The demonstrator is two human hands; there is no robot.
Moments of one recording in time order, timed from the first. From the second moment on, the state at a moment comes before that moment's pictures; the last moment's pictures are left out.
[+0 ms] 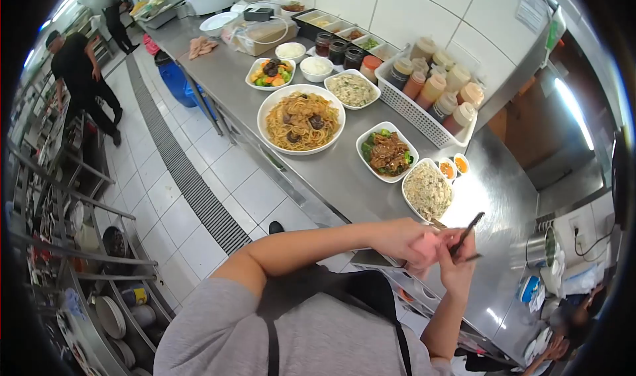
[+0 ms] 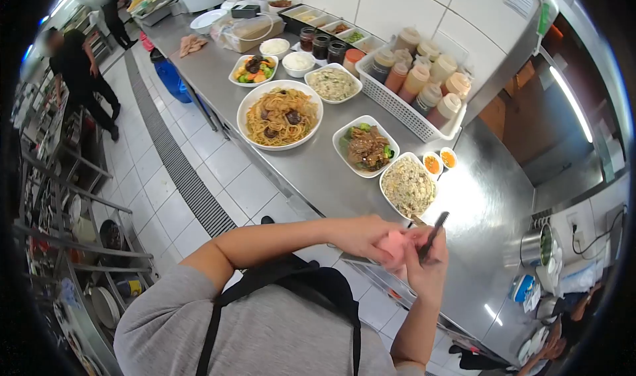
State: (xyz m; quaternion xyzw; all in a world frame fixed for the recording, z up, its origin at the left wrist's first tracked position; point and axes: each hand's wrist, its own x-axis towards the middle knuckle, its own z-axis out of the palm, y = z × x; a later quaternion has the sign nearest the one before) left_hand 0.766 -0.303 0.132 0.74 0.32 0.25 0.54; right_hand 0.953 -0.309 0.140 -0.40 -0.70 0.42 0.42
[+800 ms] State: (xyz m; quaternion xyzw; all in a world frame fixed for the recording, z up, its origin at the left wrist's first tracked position) left_hand 0.601 -0.461 0.099 0.10 0.42 0.78 0.45; right_hand 0.645 -0.362 0.088 -0.25 -0.70 0.66 -0.08
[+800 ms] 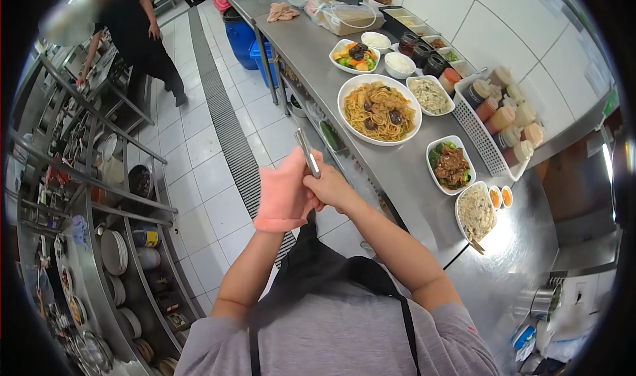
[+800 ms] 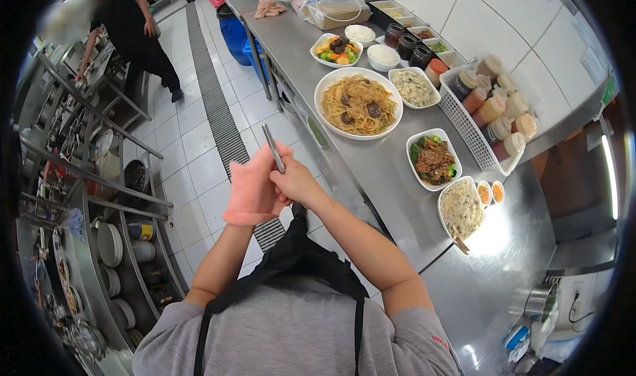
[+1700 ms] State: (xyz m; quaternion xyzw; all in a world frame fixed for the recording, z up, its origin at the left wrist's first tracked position) left_hand 0.574 -0.420 0.065 0.43 0.87 0.24 -0.04; right_hand 0.661 -0.315 0.075 -0.20 -0.86 0.47 0.02
